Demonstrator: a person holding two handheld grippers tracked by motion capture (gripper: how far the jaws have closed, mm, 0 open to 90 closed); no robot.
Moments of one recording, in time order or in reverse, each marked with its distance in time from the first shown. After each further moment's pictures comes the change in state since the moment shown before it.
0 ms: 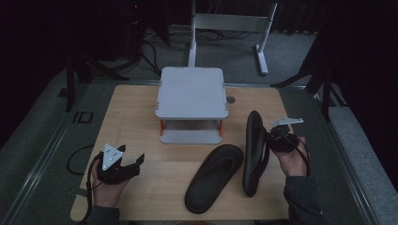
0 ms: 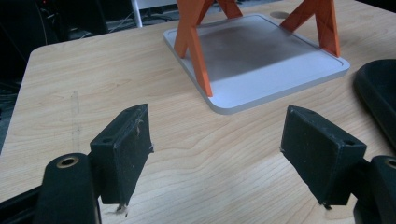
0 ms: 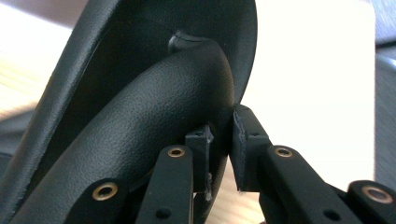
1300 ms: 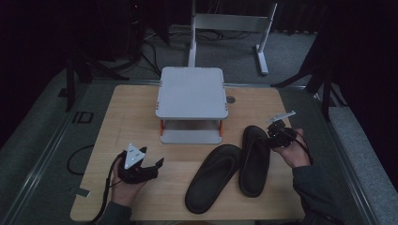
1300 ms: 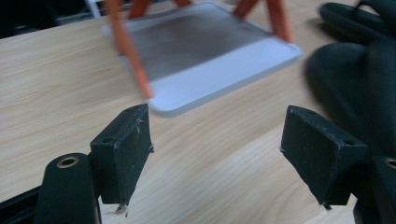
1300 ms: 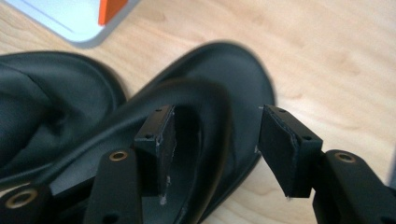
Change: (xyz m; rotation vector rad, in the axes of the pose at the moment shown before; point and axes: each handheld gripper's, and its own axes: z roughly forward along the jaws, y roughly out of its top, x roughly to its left) left arm -0.042 0.005 0.033 0.037 -0.158 0.072; right arm -0.021 0.010 0.026 0.087 0.115 -0.134
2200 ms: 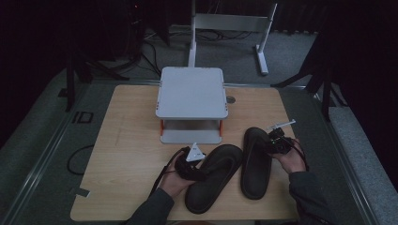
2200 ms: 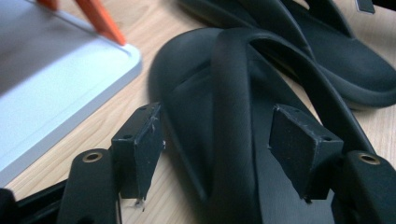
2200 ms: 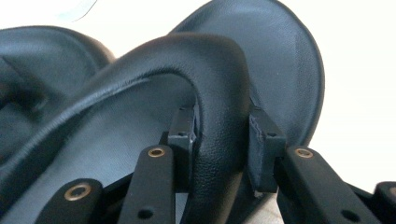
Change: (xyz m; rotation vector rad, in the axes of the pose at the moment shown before) left arm -0.099 0.036 0.111 0.125 -0.389 0.182; right arm -0.008 -0.031 0.035 0.030 0.093 0.123
